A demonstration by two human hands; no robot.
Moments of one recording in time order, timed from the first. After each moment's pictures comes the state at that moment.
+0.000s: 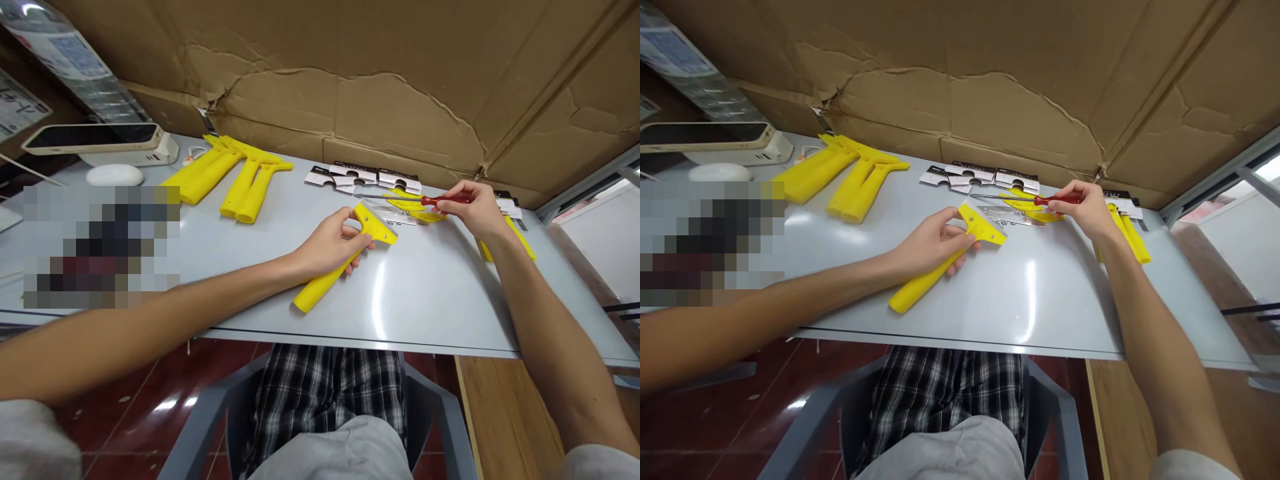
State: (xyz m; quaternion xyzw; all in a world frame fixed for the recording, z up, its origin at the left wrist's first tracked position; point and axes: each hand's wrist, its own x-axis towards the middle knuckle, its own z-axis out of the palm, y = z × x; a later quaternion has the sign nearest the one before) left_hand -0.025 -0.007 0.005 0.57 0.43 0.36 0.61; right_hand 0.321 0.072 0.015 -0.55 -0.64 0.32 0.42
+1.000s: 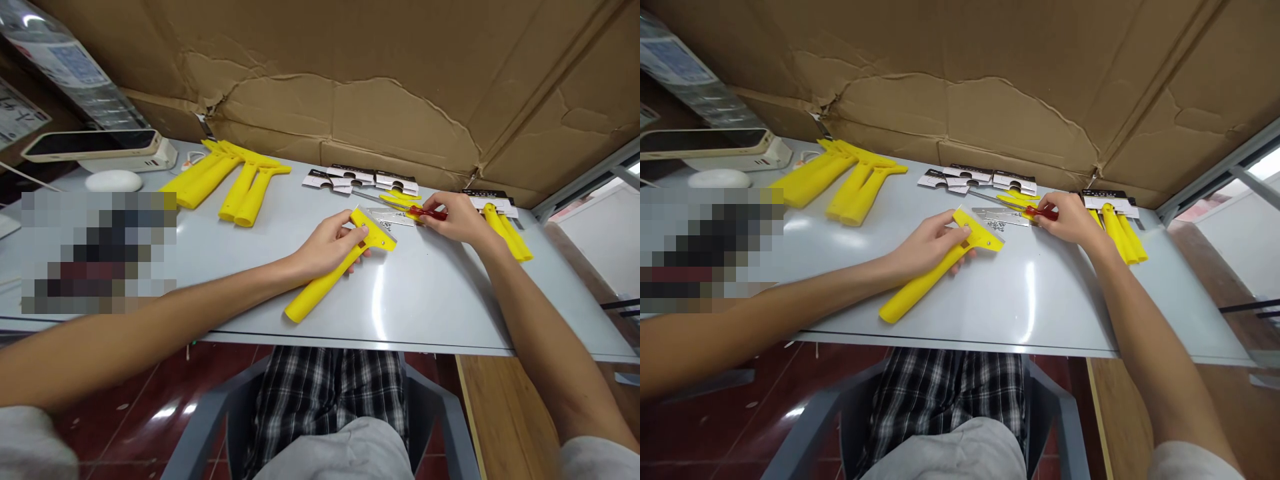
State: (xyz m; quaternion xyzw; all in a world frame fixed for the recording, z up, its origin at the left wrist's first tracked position) left_hand -0.024 -0.008 0.007 0.57 0.42 0.36 0.61; right_hand 0.312 0.072 0.010 -0.54 -0.81 0.08 0.21
